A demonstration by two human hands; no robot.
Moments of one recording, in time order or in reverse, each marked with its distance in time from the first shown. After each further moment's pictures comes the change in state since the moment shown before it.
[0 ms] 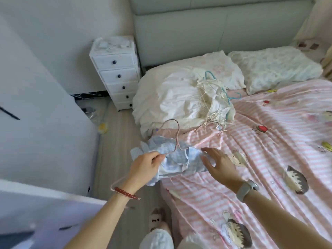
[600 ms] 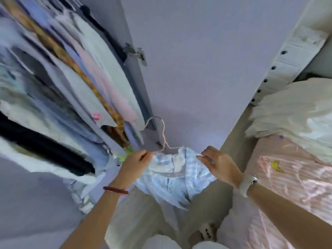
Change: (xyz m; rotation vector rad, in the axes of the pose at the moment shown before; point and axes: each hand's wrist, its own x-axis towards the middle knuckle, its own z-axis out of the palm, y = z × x) left_hand -0.411 -0.157 -0.125 -0.177 0.696 -0.690; right_hand -0.133 -0.303 0.162 0.056 -0.581 -0.863
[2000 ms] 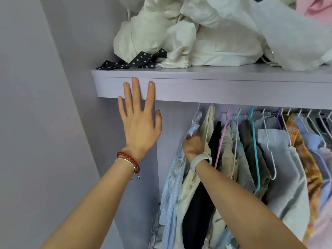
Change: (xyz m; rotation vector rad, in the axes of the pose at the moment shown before) left_hand -0.109 -0.063 -0.474 0.844 1.564 -0.126; right_hand 0.301 -0.592 0.198 0.495 -0.191 -0.238
